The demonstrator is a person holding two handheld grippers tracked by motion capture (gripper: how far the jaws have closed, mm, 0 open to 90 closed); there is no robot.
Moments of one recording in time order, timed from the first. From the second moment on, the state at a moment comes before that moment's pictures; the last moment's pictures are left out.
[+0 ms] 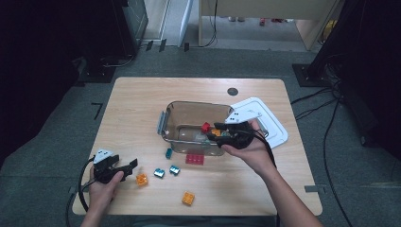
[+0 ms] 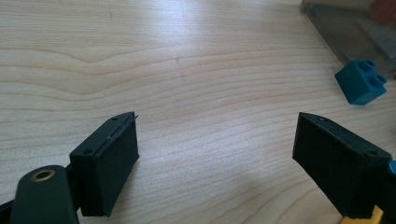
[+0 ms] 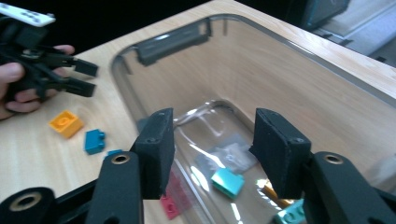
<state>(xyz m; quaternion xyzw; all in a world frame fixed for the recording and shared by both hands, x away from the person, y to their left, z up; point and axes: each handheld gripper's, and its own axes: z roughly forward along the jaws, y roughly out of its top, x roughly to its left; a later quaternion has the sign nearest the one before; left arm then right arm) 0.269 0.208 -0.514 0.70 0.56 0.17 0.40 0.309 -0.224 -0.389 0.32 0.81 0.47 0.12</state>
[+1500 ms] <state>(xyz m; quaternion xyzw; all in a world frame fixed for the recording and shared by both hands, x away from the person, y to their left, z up) 0.269 0.208 -0.514 0.70 0.56 0.17 0.40 0.216 -0.159 -0.492 0.21 0.86 0.47 -0.01</state>
